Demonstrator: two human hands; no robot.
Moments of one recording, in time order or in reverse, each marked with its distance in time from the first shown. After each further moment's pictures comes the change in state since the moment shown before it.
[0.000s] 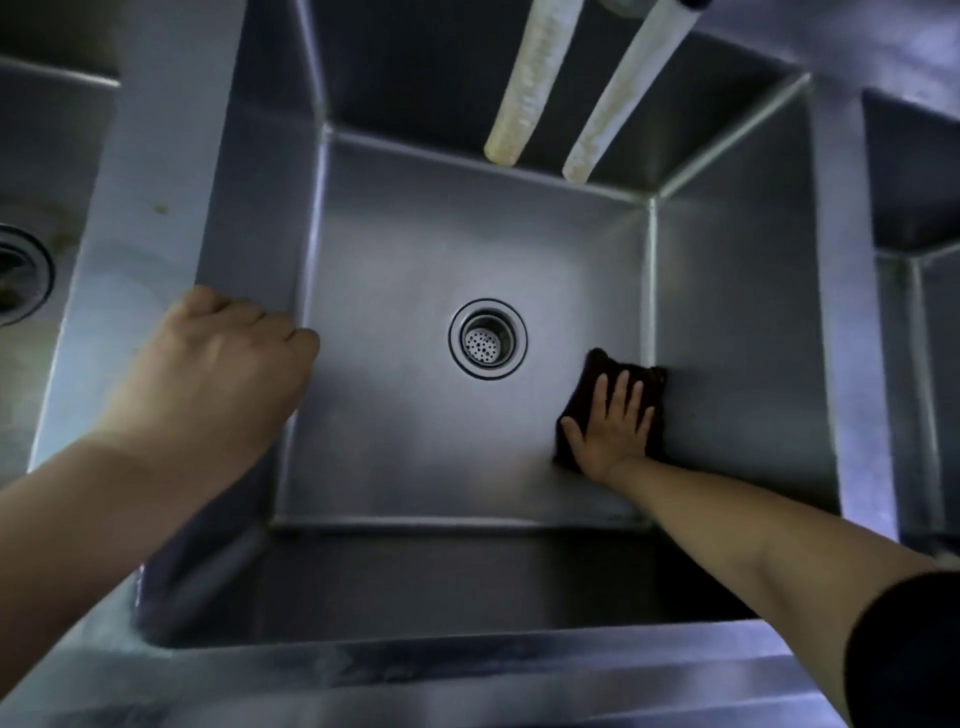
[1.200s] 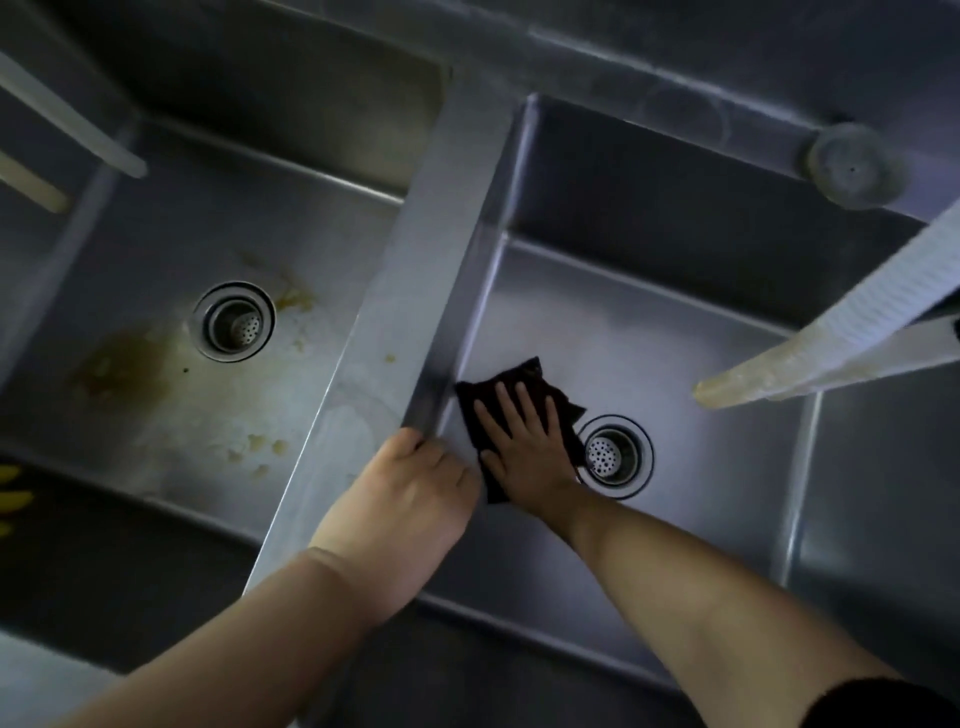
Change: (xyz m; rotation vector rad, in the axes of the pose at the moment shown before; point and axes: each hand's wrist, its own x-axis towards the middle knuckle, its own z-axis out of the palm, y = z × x) left_hand 0.016 -0.012 -0.031 -0.182 -0.296 0.006; right_hand 0.025 -0.243 -0.051 -0.173 0.238 -0.927
